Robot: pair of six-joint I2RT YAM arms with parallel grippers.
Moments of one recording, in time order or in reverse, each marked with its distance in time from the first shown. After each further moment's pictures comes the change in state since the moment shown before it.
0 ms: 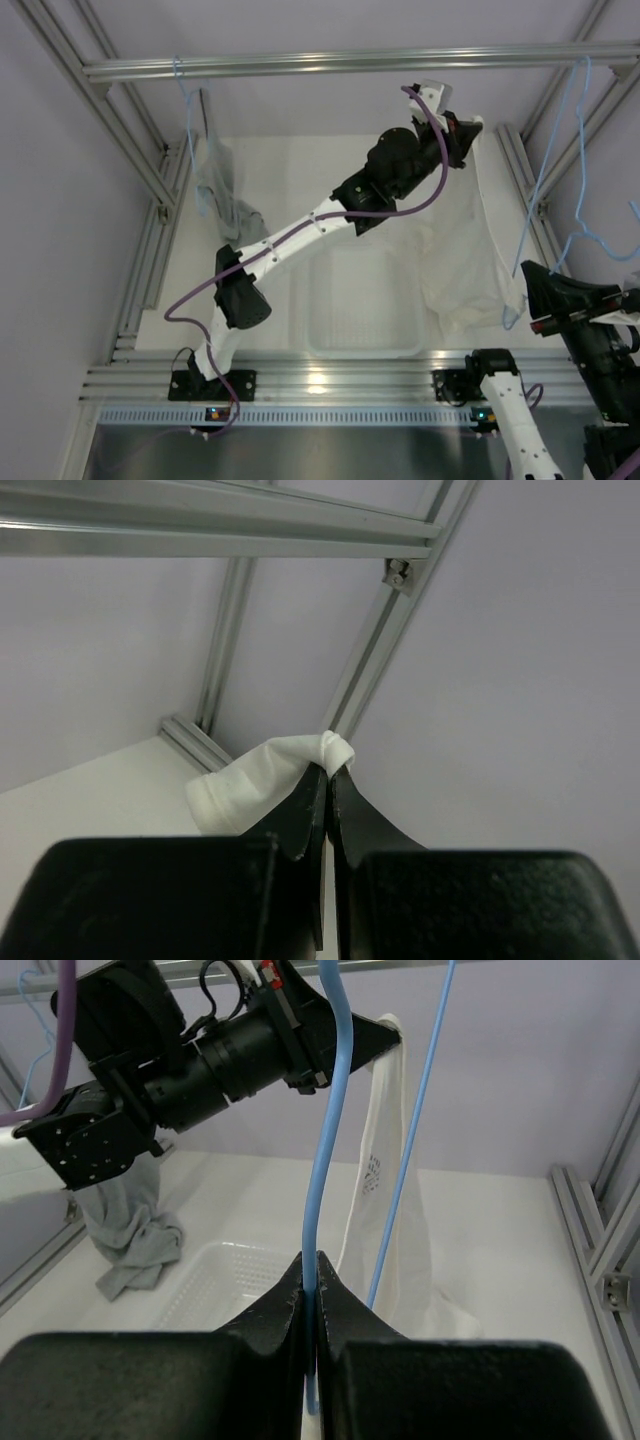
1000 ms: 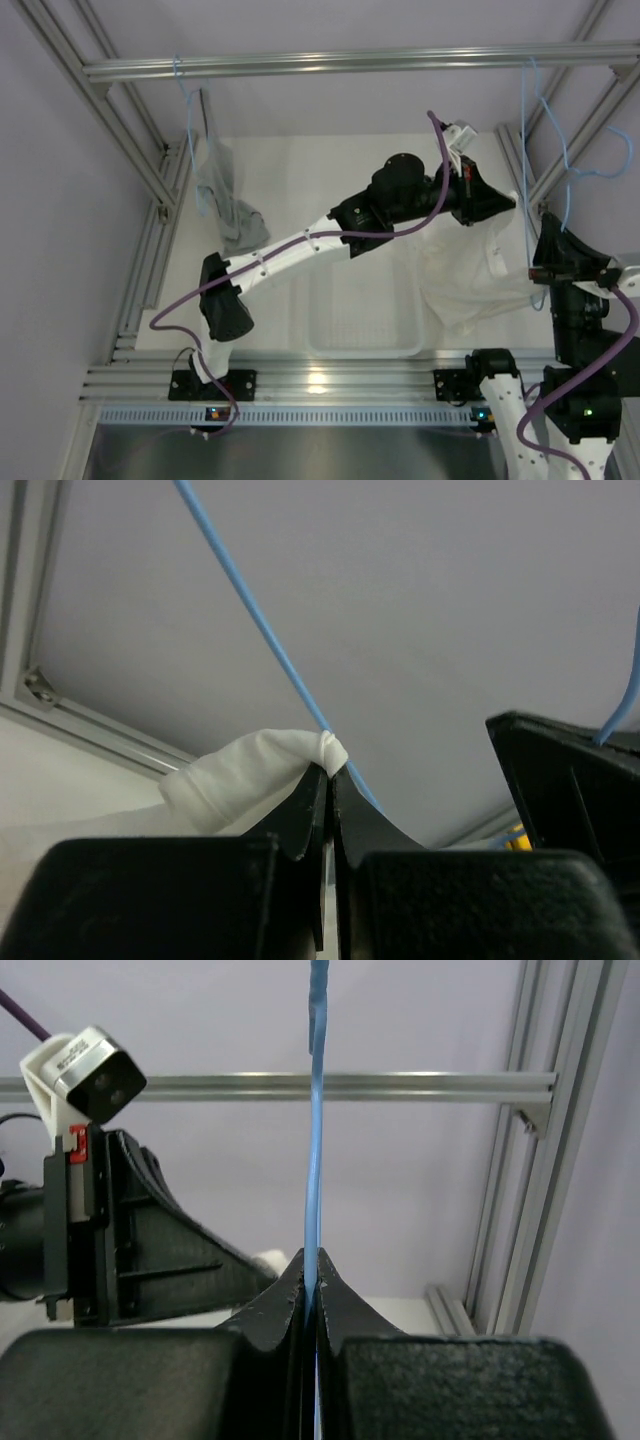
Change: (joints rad) left arm -0.086 -0.119 -0.199 -0.038 0.454 -0.306; right arm 0.001 -0.108 -0.486 0.669 0.231 -0.129
